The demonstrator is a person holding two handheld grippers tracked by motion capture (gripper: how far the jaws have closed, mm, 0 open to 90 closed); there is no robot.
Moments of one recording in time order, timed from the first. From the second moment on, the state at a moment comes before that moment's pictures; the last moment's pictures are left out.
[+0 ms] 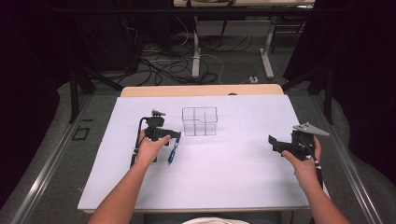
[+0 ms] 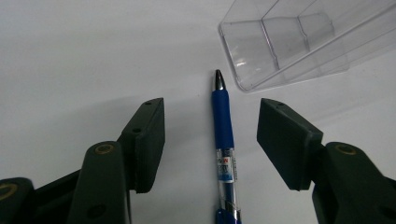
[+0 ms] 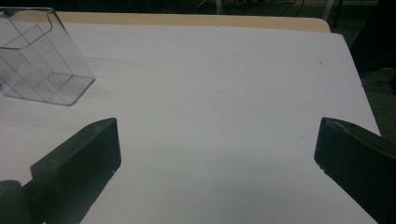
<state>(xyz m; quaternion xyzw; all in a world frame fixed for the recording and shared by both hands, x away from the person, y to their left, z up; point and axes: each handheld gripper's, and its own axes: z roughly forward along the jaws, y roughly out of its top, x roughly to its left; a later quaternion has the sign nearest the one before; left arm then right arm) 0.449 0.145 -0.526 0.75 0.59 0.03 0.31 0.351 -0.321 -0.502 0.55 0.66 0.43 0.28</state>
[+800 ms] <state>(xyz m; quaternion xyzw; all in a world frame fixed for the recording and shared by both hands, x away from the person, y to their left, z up) 0.449 0.135 -0.533 0.75 0.60 -0.01 0.28 0.351 -0.321 -0.502 0.55 0.67 0.43 0.28</state>
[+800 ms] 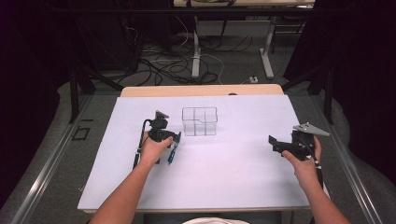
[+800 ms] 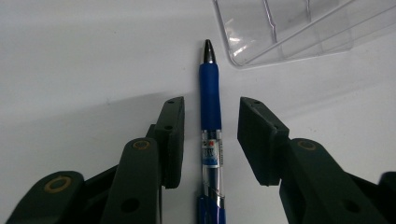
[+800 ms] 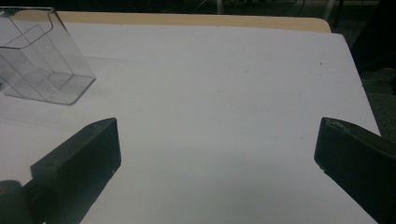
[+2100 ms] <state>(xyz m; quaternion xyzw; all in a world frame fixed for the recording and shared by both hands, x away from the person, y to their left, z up) 0.450 0.127 -0.538 0.76 0.60 0.00 0.26 0.351 -0.321 -0.503 0.55 0.67 0.42 0.28</state>
